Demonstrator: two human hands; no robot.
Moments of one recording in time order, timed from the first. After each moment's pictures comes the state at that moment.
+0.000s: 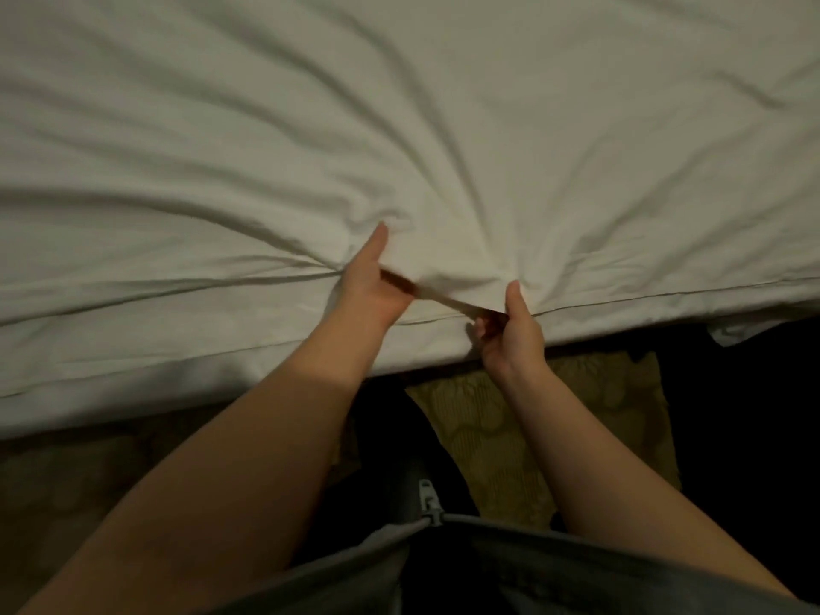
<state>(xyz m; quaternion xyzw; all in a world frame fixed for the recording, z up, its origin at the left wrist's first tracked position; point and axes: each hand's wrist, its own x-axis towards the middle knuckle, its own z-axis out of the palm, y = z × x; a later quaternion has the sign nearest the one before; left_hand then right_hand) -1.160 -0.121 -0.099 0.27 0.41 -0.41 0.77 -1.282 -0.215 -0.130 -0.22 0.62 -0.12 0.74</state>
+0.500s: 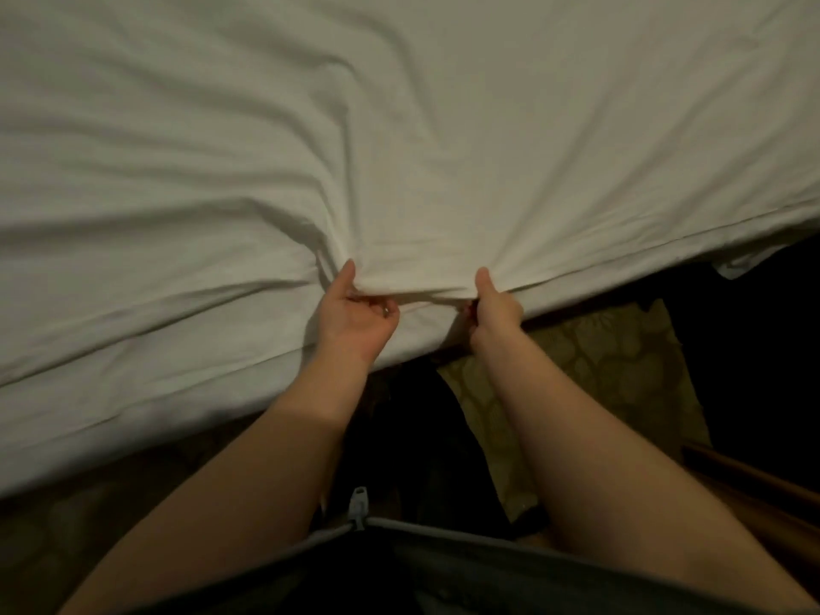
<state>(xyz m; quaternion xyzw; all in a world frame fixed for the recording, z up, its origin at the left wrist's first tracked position) -1.153 -0.002 -0.107 0.30 0.43 -0.43 0.74 -1.239 -0.120 -0.127 -0.28 0.73 -0.16 0.61</state>
